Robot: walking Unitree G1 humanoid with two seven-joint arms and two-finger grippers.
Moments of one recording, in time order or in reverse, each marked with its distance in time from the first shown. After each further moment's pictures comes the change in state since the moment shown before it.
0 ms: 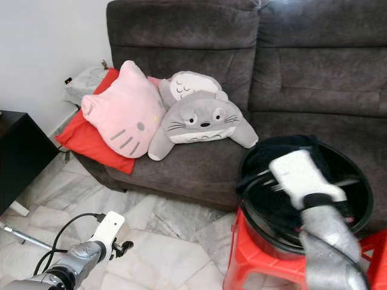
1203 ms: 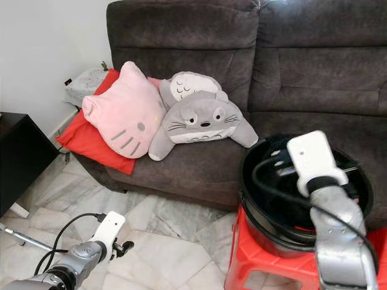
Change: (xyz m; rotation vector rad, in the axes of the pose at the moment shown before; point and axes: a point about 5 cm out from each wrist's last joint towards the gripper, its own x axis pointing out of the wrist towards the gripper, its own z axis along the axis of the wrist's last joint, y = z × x) left arm 0.000 -0.001 0.001 -0.001 -0.001 -0.003; right arm 0.002 0.037 0.021 0.138 -0.098 0.394
